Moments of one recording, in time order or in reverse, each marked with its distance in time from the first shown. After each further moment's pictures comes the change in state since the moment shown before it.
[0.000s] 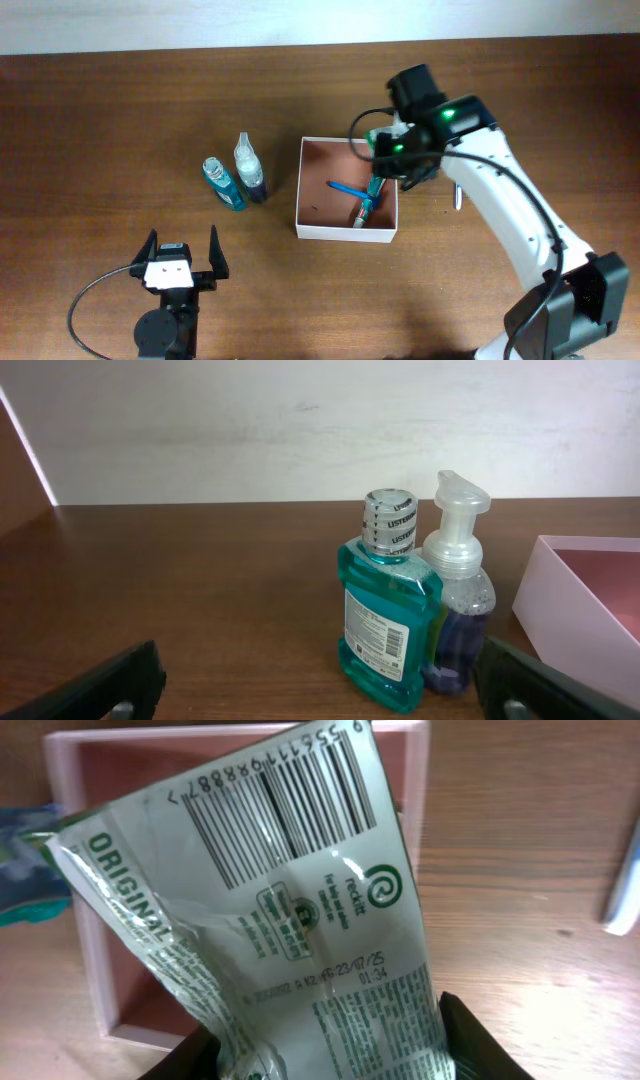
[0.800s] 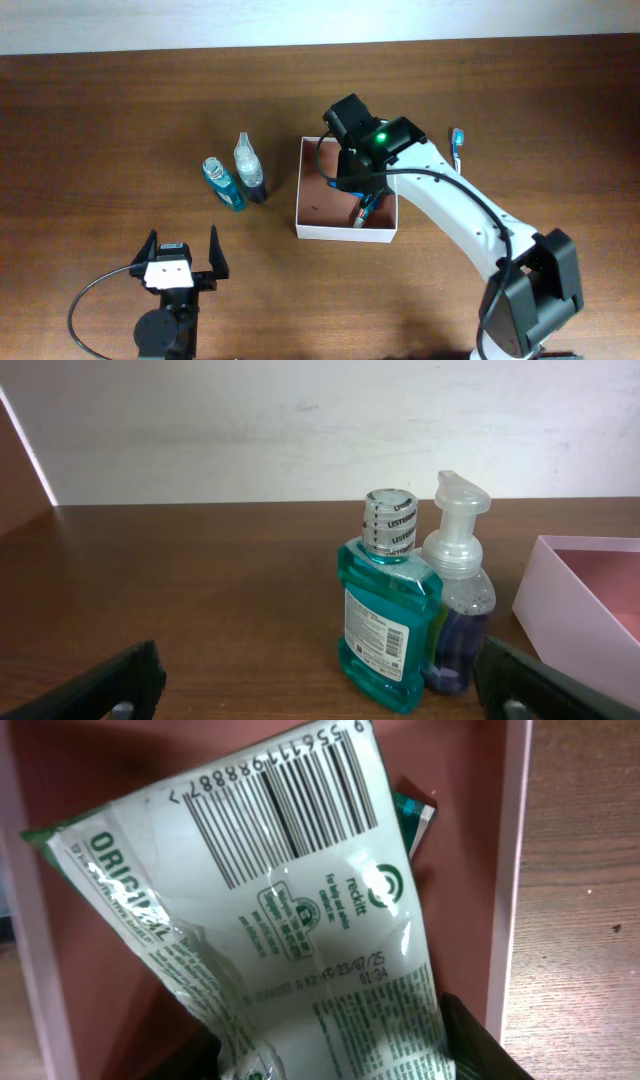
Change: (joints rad) left arm 0.000 0.000 0.000 0.000 0.000 0.000; right arm 0.202 0.104 -0.035 0.090 0.239 0.222
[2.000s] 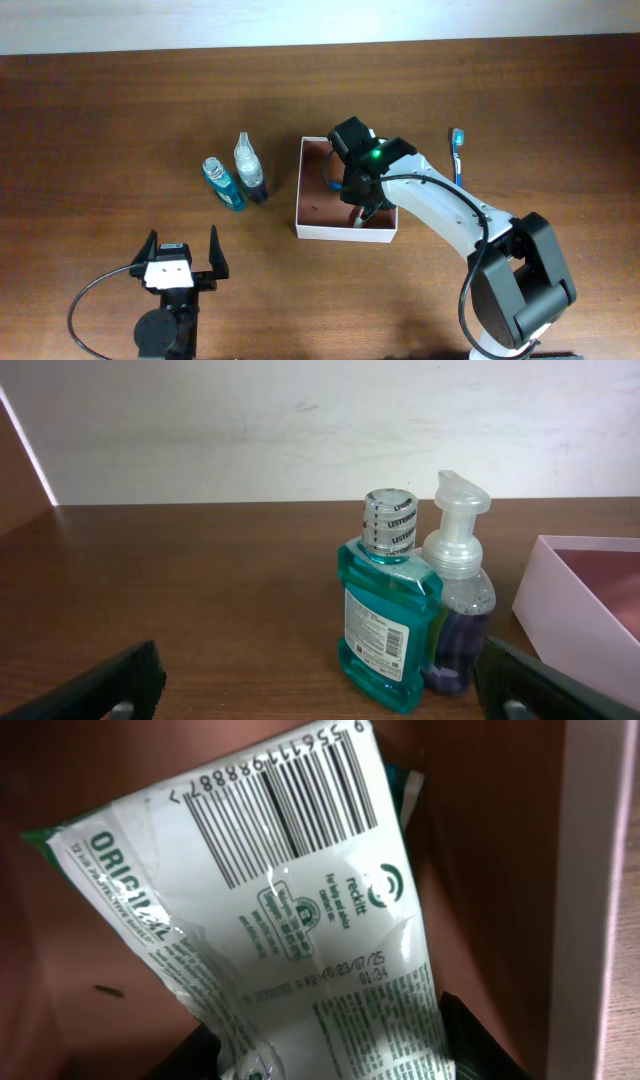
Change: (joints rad) left arm 0.000 0.000 0.000 0.000 0.000 0.000; right arm -0.021 0.039 -0.199 0.188 0.022 0.055
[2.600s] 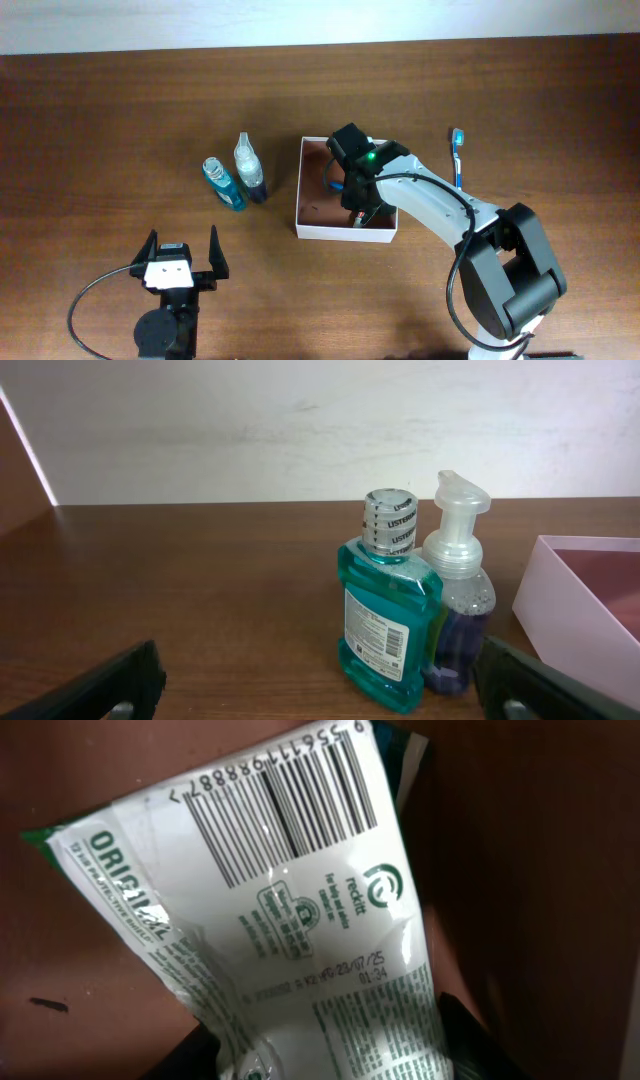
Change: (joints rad) left arm 0.000 0.000 0.000 0.000 0.000 0.000; right arm 0.000 0.045 -0.016 0.007 0.000 0.002
